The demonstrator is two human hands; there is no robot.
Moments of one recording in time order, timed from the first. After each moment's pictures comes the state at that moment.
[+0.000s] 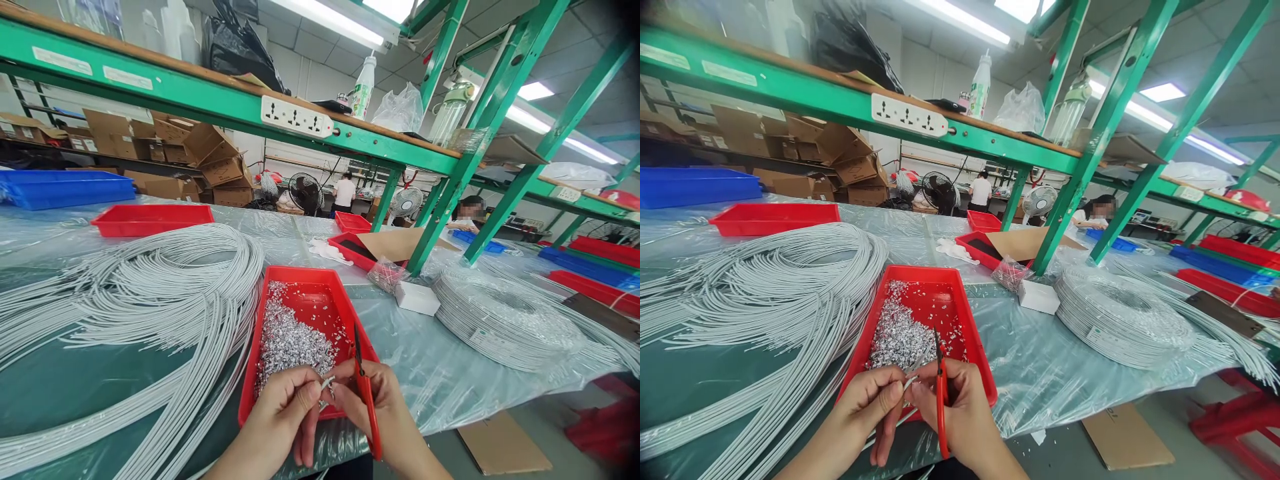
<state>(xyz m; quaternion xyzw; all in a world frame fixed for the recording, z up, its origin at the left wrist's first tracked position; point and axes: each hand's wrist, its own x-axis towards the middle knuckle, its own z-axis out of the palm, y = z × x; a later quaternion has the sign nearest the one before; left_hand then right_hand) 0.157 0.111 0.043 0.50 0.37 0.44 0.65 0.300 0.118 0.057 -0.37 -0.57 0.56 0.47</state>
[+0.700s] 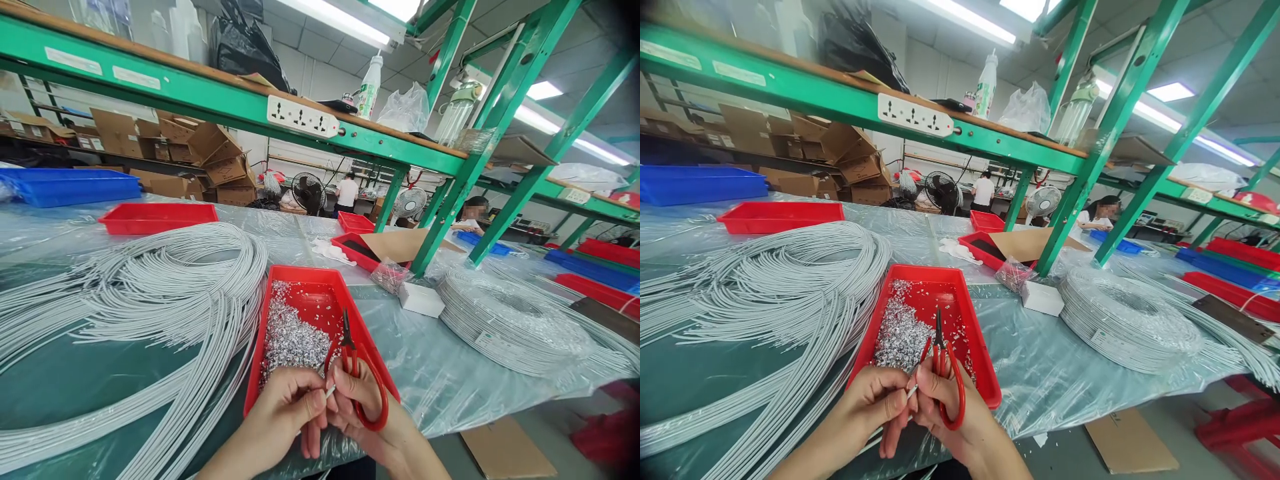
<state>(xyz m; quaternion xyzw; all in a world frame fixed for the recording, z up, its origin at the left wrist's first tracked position) 0.151 0.117 0.034 0.51 0.29 0.44 0.68 0.285 0.128 0.047 -0.30 -0.46 0.72 0.42</state>
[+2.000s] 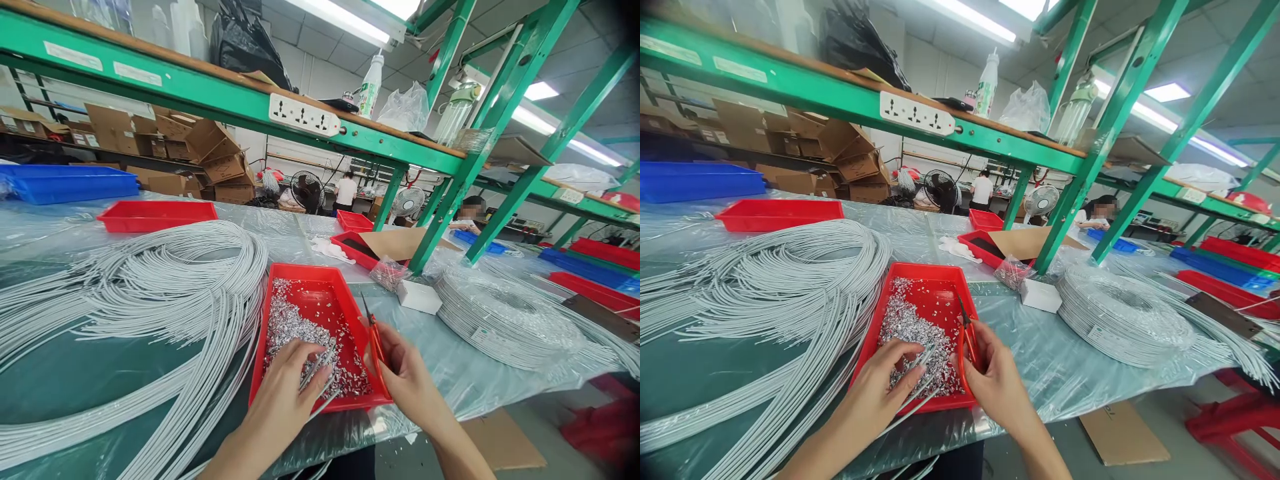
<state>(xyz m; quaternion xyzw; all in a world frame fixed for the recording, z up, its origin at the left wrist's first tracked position) 0.147 0.119 0.036 0.69 0.49 0.45 0.28 0.329 0.136 0.069 -0.38 -0.63 0.47 0.49</state>
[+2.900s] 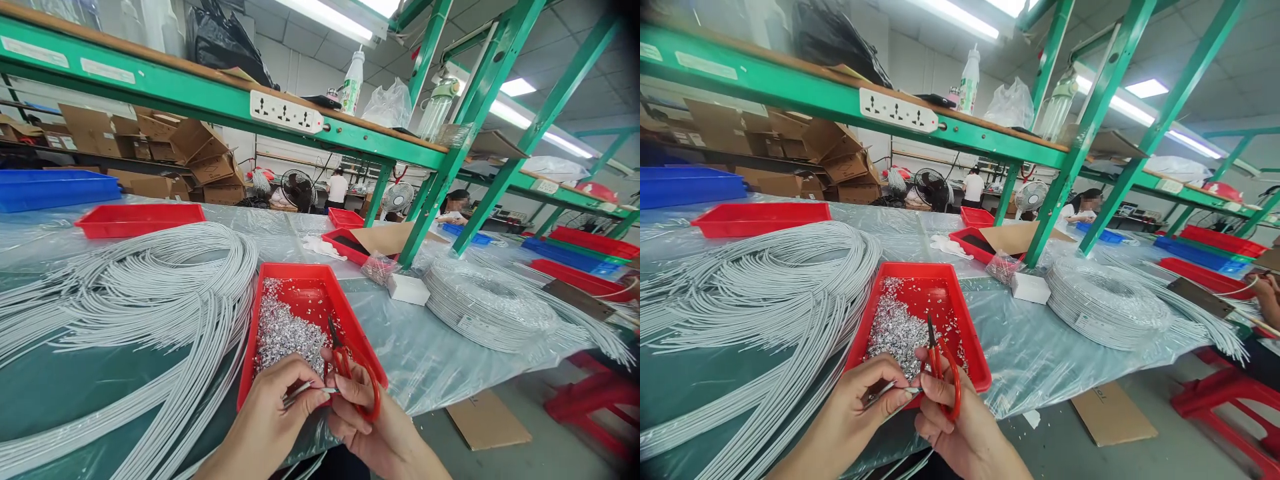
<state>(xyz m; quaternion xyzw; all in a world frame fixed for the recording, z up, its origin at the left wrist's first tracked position) 0.146 0.103 0.049 0.72 0.40 0.44 0.37 0.302 0.106 0.042 -0.25 -0.27 0.79 0.48</state>
